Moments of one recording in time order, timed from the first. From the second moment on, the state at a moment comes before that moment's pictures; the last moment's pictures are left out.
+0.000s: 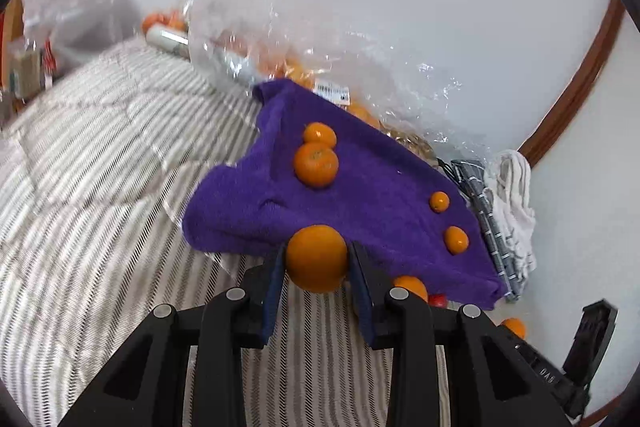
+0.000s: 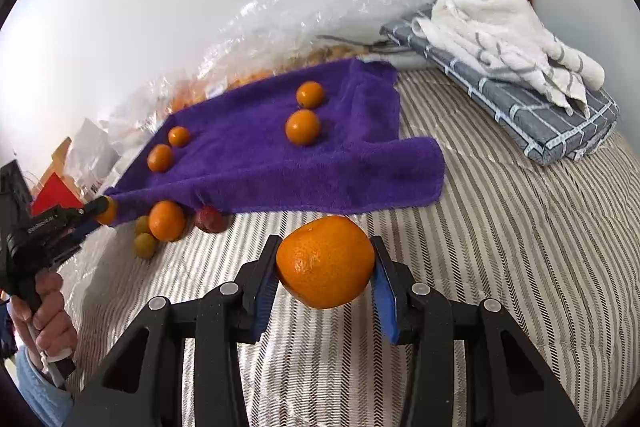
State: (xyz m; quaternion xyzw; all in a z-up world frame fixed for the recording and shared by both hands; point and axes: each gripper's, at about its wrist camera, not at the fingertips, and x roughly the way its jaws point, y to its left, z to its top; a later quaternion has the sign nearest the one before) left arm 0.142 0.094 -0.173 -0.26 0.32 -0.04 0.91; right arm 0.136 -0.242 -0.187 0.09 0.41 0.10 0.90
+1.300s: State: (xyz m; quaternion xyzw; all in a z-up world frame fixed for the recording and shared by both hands) left arm 0.131 0.093 -0.155 -0.21 0.28 0.01 0.94; right arm 0.162 -0.220 -0.143 0.02 0.38 0.12 0.92
